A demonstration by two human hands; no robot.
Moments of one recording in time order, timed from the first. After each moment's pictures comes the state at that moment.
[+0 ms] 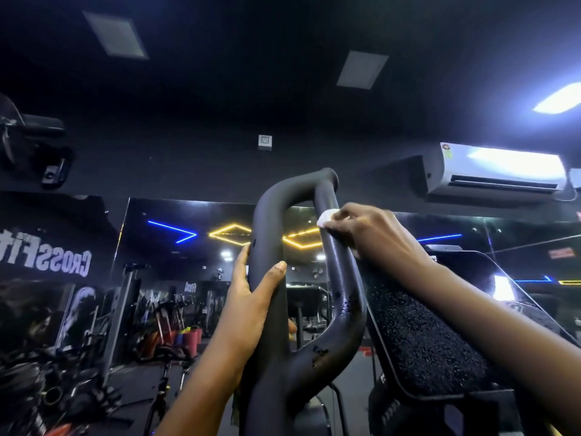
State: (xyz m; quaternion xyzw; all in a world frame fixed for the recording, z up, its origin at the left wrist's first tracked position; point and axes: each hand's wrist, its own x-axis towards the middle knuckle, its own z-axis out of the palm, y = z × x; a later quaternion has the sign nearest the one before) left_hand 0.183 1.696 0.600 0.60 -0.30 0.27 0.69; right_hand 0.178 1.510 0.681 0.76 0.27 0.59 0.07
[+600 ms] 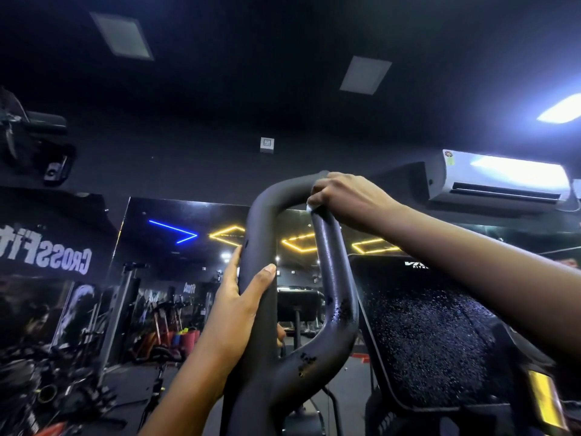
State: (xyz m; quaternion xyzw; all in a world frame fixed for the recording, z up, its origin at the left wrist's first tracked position) left_hand 0.182 1.695 0.600 0.61 -0.29 0.29 0.68; right_hand 0.188 1.525 0.750 0.76 0.22 0.54 0.27
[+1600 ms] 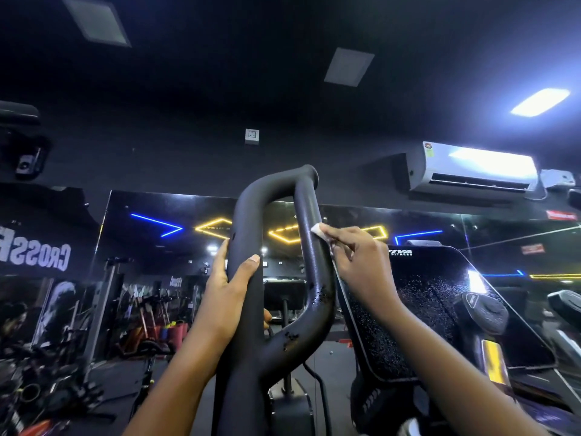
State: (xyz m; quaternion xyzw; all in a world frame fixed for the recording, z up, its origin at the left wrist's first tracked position) left_hand 0.177 1.691 0.601 0.61 -0.27 0.31 0.68; right_hand 0.202 1.502 0.634 0.69 0.25 0.62 -0.29
